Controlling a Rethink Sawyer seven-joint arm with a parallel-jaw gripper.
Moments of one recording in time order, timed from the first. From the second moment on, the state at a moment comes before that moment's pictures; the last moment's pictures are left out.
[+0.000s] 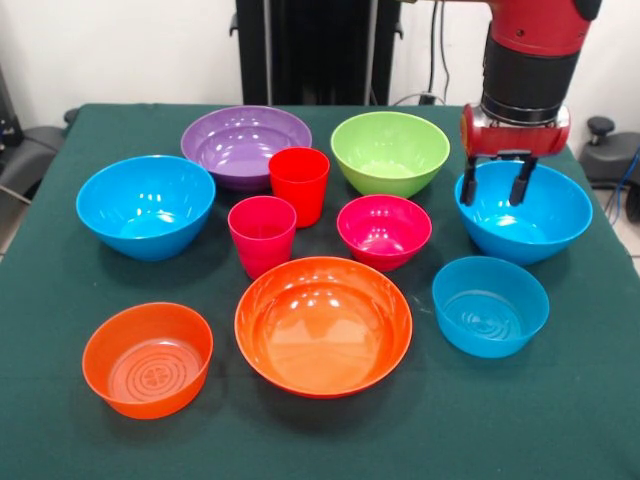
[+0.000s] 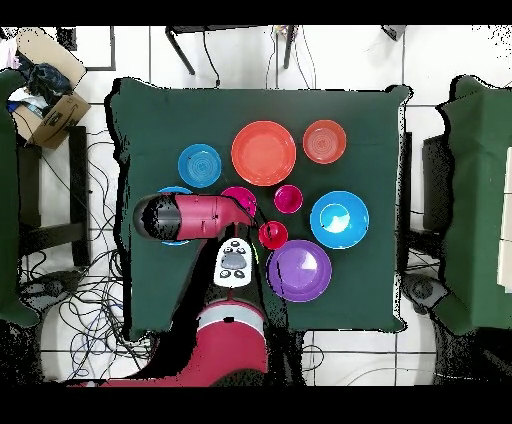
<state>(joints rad) 0.06 -0.52 -0.03 1.65 0.07 0.41 1.73</state>
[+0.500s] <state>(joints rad) 0.10 -0.51 -0.07 1.64 0.07 0.41 1.73</state>
